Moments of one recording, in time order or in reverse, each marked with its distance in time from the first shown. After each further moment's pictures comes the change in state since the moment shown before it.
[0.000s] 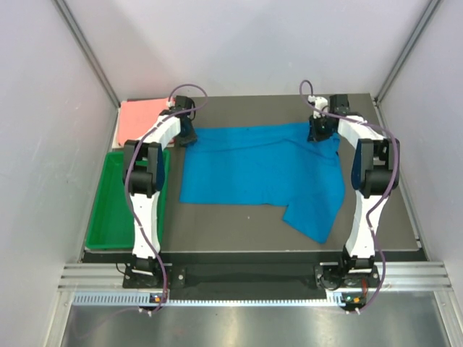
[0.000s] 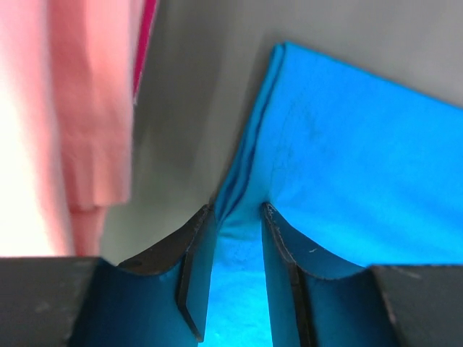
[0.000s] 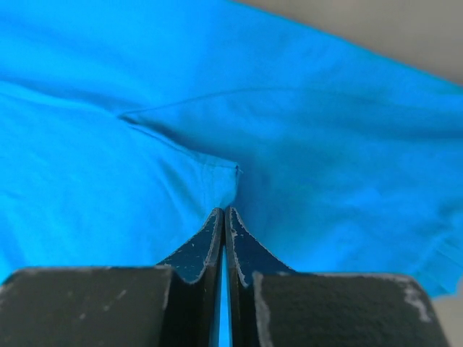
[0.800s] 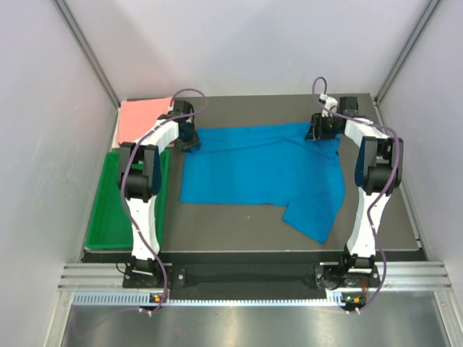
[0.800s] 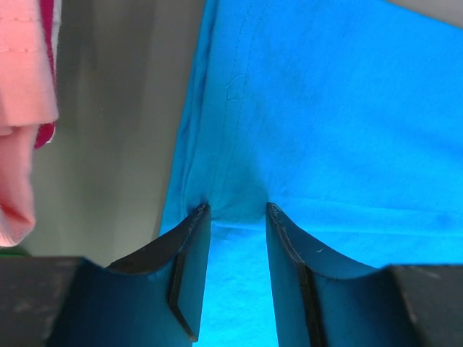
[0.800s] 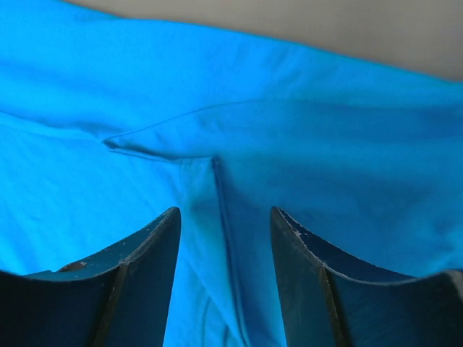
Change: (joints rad) left arm -0.005 -0.095 -0.148 0.051 0.152 -0.011; right arm -0.066 0.036 -0.019 0.112 -0.141 0.137
